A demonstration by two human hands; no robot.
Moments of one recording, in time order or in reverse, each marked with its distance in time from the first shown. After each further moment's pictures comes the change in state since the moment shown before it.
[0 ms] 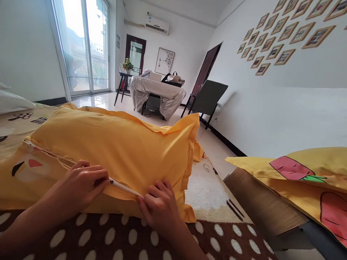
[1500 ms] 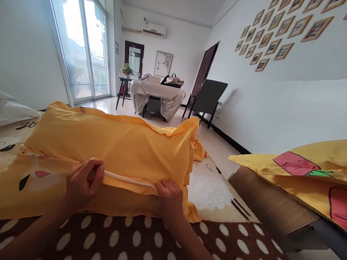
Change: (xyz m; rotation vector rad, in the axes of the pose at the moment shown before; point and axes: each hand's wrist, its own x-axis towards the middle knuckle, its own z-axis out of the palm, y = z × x) left_hand 0.010 -0.017 0.029 -0.071 0.697 0.101; right_hand -0.015 0.027 0.024 -0.297 0.104 0.235
